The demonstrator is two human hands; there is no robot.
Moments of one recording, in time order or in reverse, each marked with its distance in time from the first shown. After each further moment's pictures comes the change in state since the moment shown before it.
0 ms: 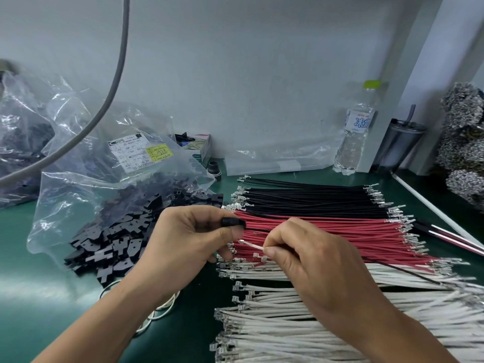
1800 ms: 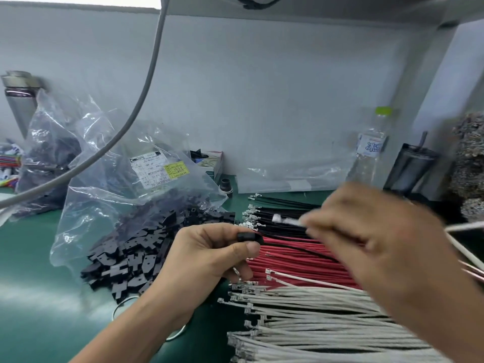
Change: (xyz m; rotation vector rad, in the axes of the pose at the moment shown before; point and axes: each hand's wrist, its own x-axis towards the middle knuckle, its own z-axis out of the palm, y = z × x) left_hand -0.001 0.006 0.001 -0.253 -0.025 -0.089; right_hand 0.025 -0.013 -0.065 -0.070 0.272 -0.148
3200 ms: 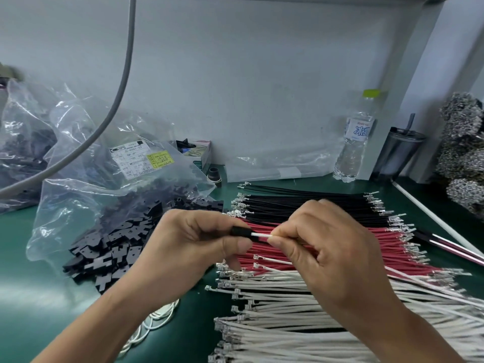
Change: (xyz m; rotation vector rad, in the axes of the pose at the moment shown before) left_hand 0.000 0.004 -0.007 0.232 -0.167 0.223; right_hand -0.029 0.017 0.050 0.052 0.030 -0.031
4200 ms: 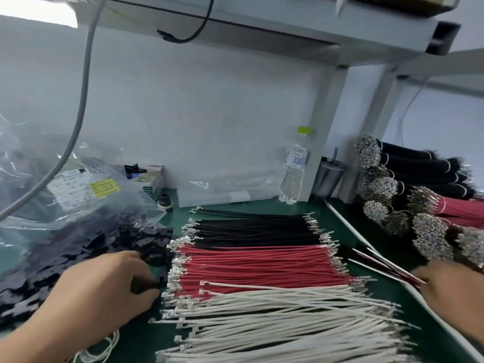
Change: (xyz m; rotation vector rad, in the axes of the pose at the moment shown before) left_hand 0.010 -0.031 -0.035 1.240 -0.049 -0.252; right_hand -0.194 0.322 -0.183 -0.662 -0.639 0.931
